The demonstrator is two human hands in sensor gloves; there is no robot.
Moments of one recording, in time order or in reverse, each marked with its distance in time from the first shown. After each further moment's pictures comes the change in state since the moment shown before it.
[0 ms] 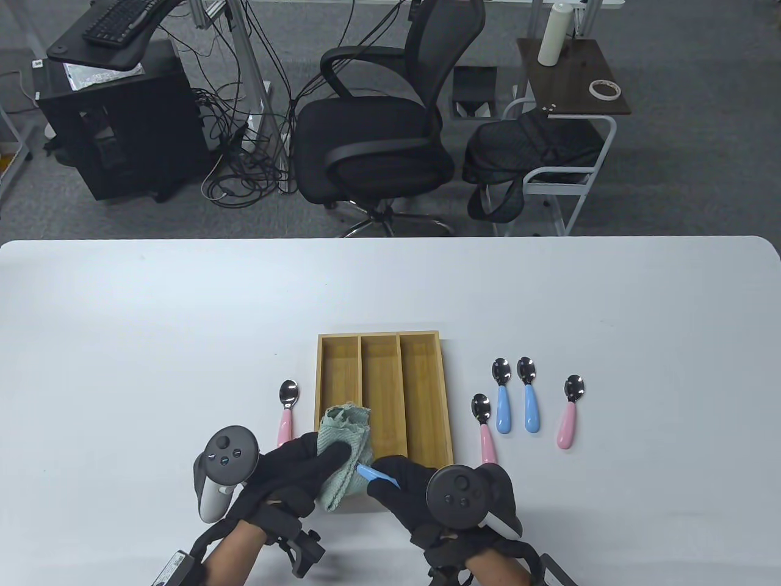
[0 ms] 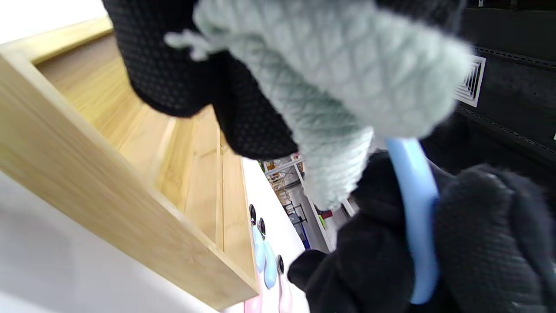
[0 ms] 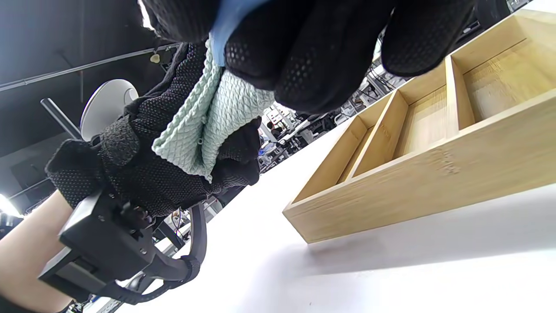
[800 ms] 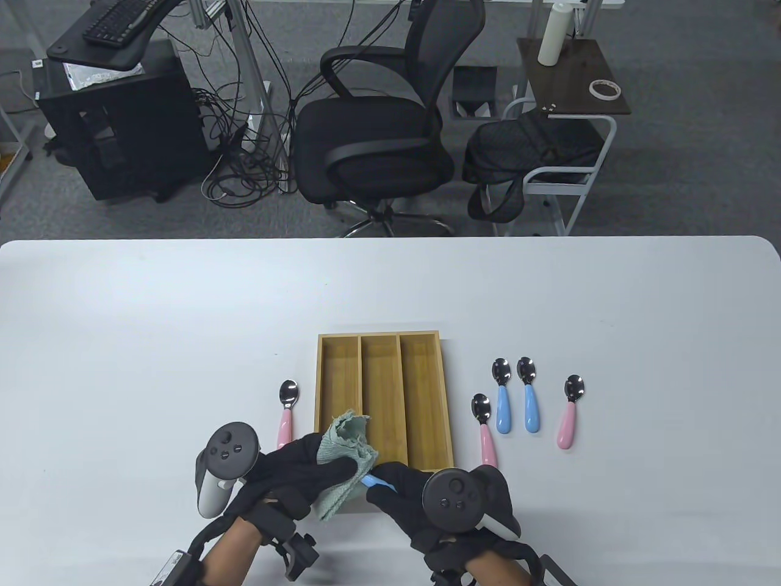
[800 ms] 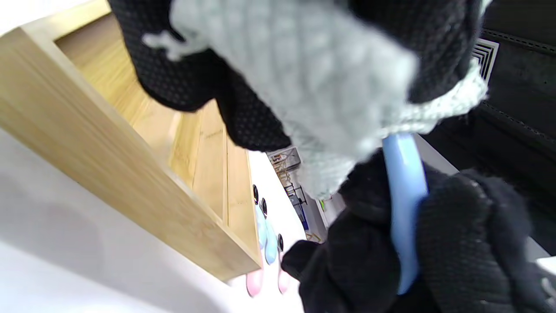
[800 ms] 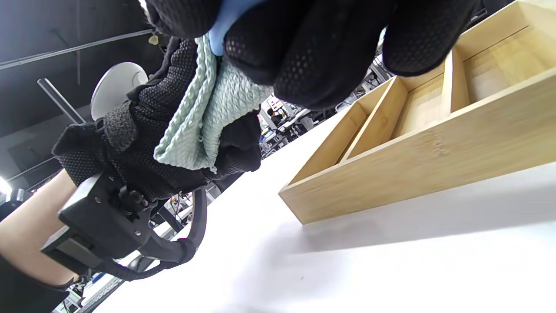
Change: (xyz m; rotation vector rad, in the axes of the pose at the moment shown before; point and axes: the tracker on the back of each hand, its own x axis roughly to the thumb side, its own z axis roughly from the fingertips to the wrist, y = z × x) left_hand -0.007 0.000 -0.003 -0.043 0.015 -0.002; right_hand 0.001 0.005 0.002 0.048 -0.006 0.036
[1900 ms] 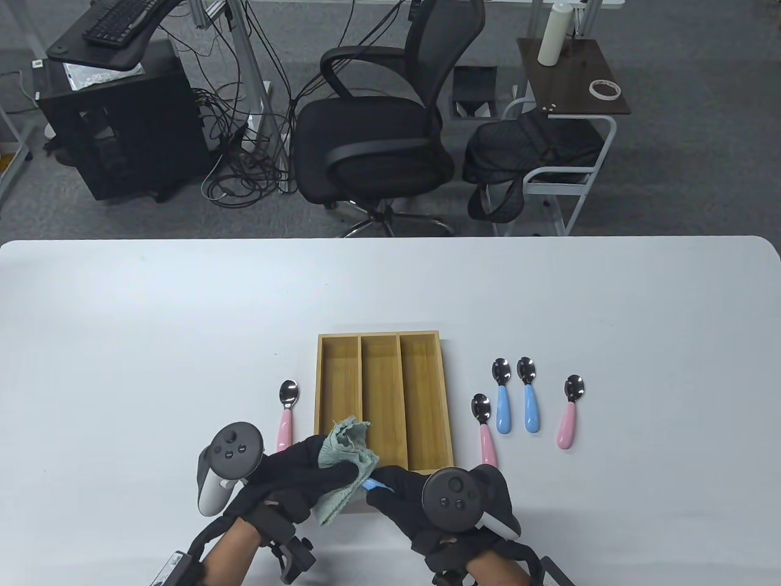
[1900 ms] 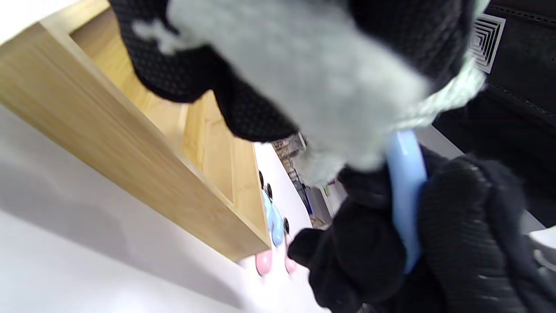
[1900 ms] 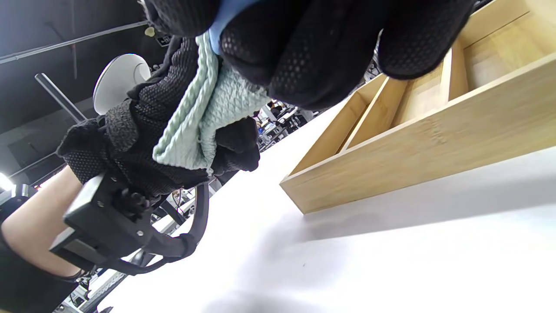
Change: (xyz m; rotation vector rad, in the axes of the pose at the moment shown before) left_hand 0.000 -0.002 0.000 -0.045 0.007 -0.030; right_hand -0.003 0.002 -0.001 0.037 0.006 -0.025
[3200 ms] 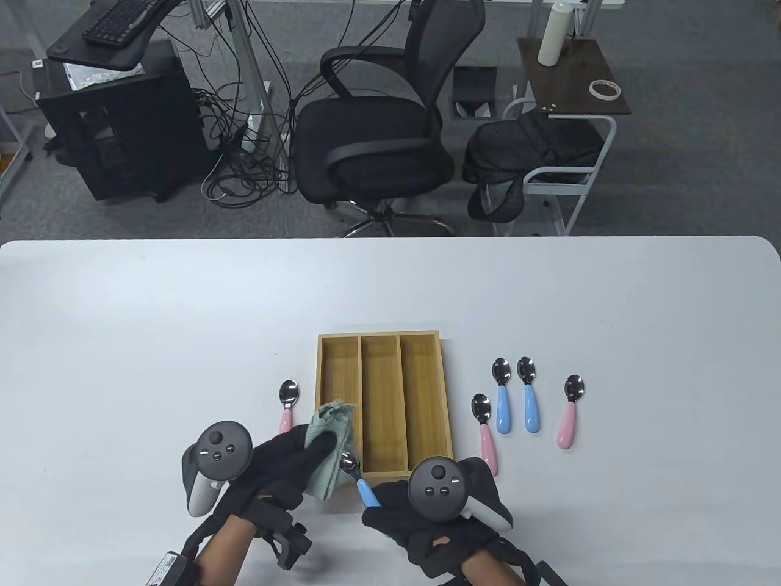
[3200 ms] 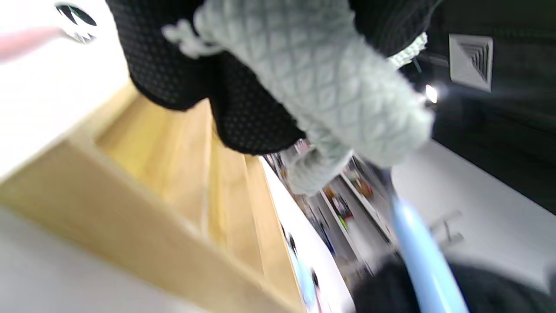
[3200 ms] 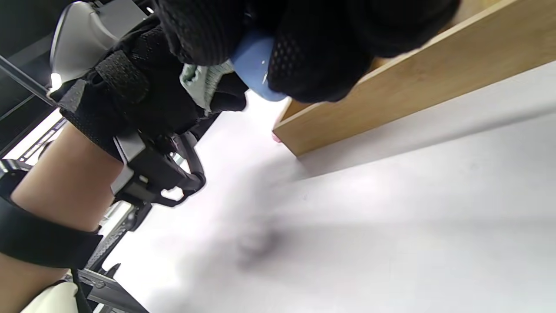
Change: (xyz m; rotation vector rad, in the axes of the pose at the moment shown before) left_hand 0.002 0.032 0.008 0.230 0.027 -0.094; right_hand 0.002 0.002 -0.002 0.221 0.155 -0.026
